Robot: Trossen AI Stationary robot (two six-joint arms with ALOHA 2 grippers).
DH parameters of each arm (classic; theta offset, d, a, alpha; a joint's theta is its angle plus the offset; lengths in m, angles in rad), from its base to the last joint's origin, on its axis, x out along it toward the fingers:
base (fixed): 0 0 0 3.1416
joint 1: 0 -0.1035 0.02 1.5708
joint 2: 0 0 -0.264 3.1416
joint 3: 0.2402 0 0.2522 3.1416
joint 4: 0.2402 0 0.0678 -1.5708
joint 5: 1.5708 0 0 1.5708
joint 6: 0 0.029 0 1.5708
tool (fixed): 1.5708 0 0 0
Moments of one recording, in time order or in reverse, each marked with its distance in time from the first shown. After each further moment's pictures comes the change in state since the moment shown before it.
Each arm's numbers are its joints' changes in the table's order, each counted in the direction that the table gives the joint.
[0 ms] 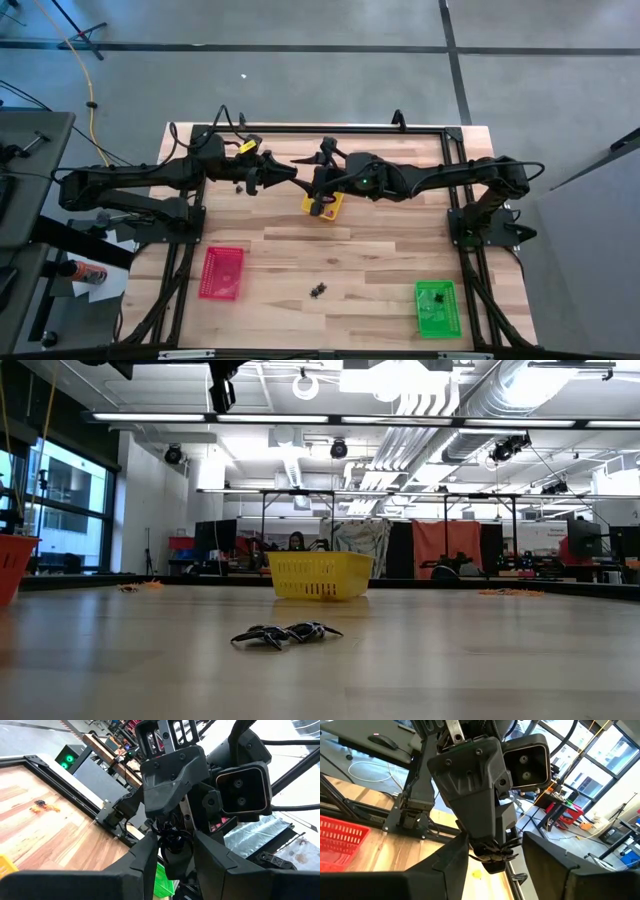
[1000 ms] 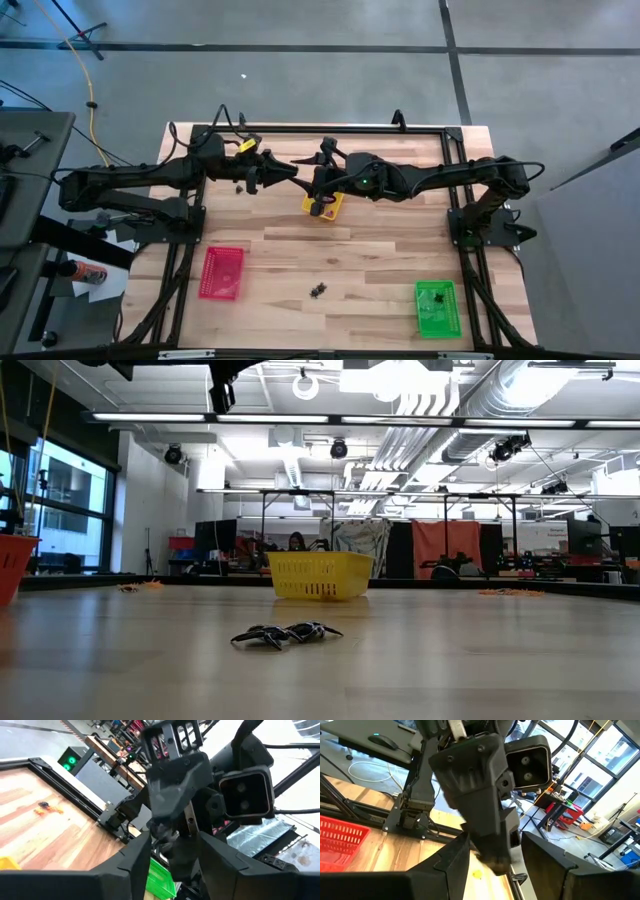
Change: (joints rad) left arm -0.020 -0.005 0.000 0.003 0.006 0.000; right arm 0.000 0.000 0.000 0.000 0.000 0.000
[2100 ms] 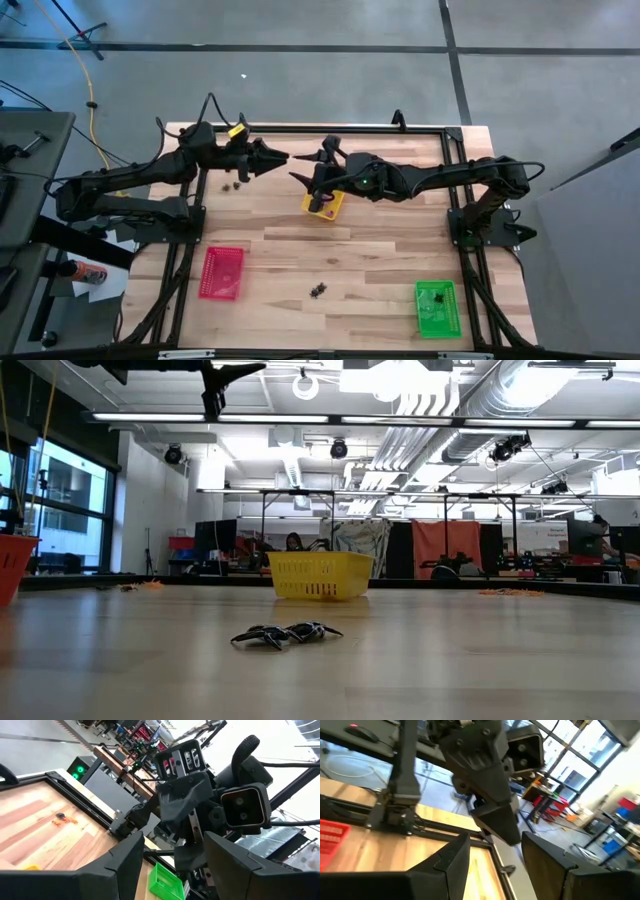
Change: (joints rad) left arm -0.134 -0.058 0.000 0.057 0.098 0.027; right arm 0.000 0.000 0.000 0.000 0.092 0.000
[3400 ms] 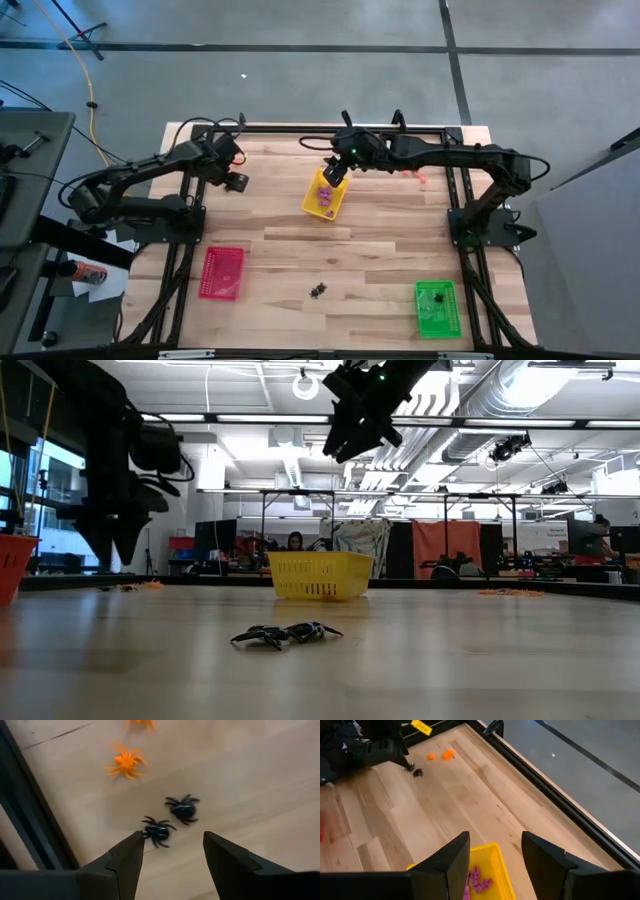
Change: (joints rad) left arm -0.398 0.197 -0.142 1.093 -0.434 0.327; right arm 0.242 -0.035 -0.005 0.629 -0.118 0.740
